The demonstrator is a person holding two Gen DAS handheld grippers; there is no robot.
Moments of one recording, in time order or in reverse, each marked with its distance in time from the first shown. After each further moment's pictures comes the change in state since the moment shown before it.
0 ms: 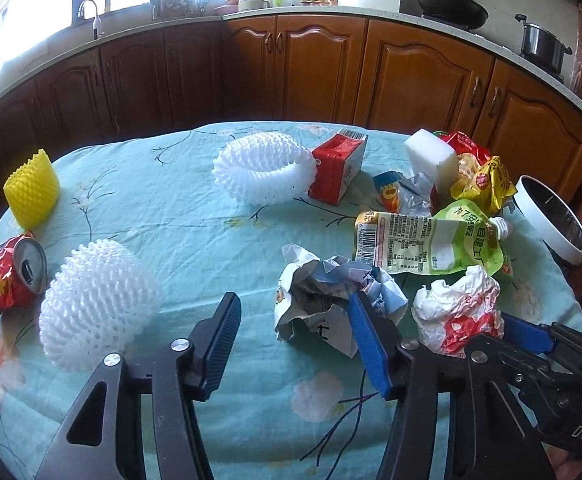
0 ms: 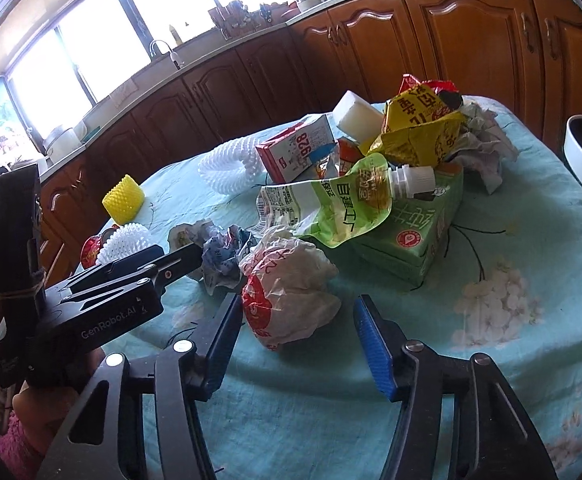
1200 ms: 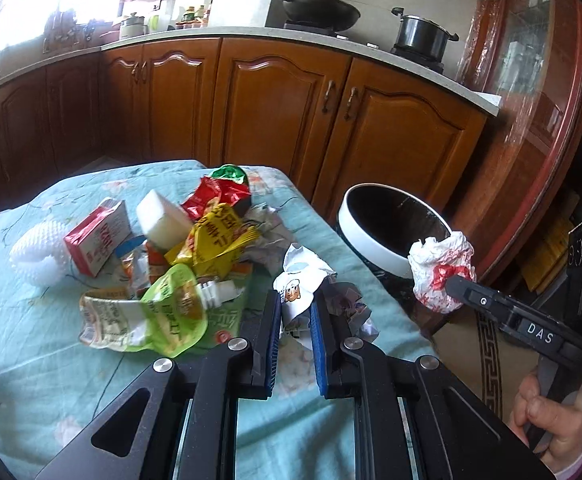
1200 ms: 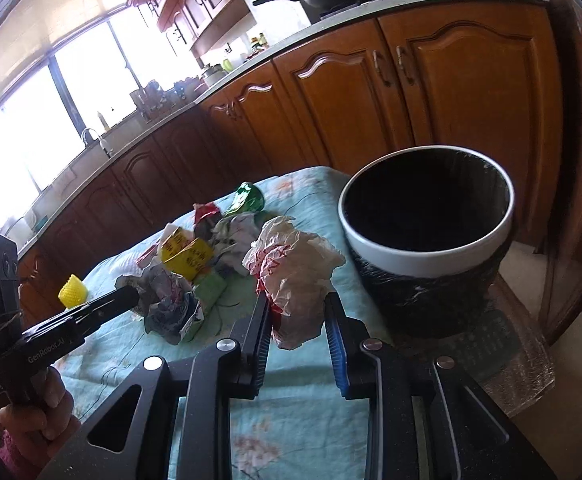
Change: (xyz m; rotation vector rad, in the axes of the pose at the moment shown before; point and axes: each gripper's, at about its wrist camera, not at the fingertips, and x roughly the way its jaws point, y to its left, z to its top) left arm -0.016 -0.155 0.041 0.168 -0.043 -0.351; right arm -0.155 -0.161 0.017 0.195 -0.237 -0.217
